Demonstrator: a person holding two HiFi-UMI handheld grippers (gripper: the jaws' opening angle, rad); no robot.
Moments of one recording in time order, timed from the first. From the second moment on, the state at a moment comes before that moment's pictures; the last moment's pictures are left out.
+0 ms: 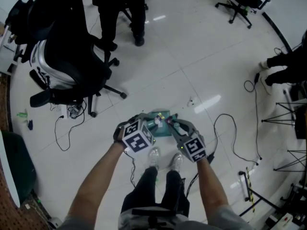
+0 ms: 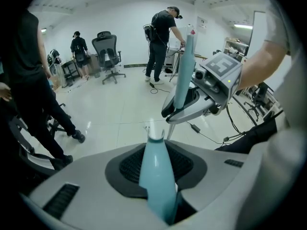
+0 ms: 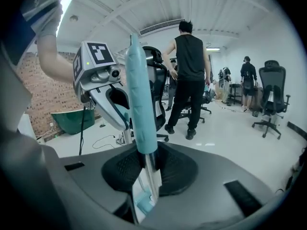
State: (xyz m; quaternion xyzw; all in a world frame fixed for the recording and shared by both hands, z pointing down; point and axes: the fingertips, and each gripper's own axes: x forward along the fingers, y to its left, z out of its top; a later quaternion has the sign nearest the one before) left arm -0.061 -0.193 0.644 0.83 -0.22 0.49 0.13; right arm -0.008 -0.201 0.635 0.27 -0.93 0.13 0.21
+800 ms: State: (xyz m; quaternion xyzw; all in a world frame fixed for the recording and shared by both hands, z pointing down) left arm -0.029 -0.250 0.617 0.84 -0.26 0.46 0.16; right arm 0.100 -0.242 0.535 0.34 -0.92 0.07 0.18
